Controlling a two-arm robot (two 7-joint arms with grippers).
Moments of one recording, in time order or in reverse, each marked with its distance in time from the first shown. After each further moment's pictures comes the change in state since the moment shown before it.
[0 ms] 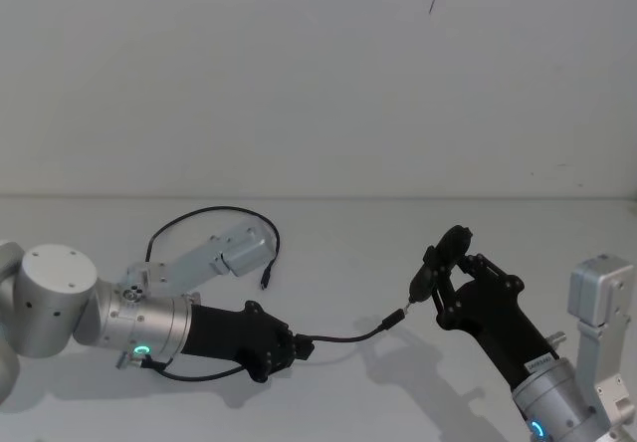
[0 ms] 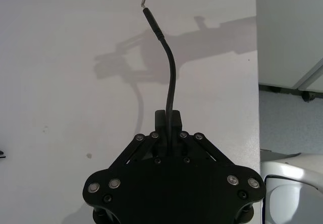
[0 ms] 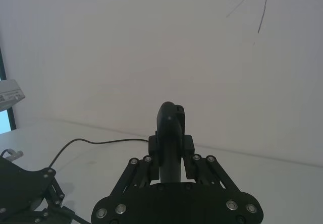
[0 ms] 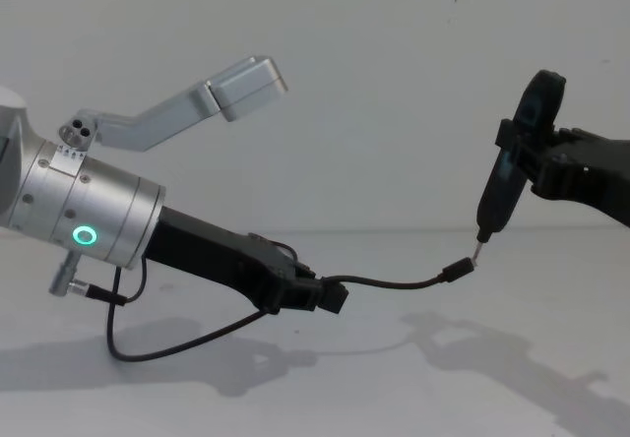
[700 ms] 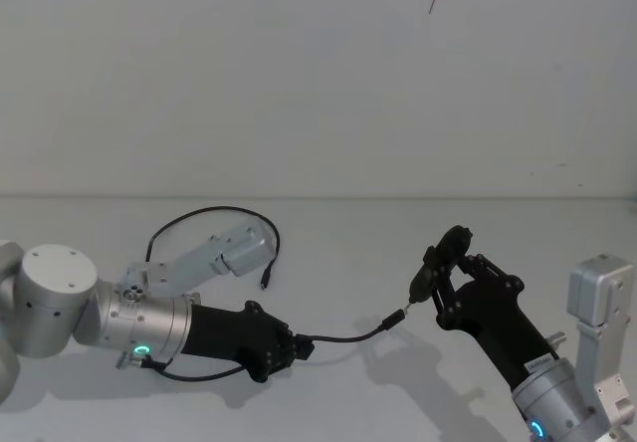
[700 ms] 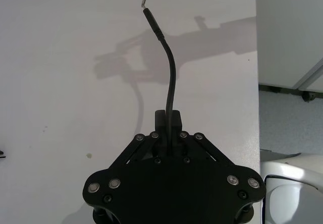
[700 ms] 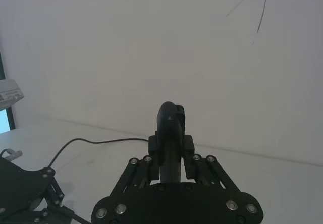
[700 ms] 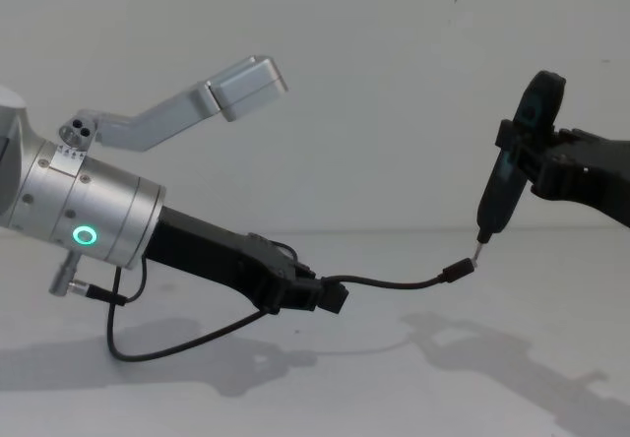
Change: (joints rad) left arm 0.000 0.000 0.000 0.000 0.000 0.000 0.000; right arm -0.002 -0.001 0.000 -0.004 -0.003 0.005 -0.006
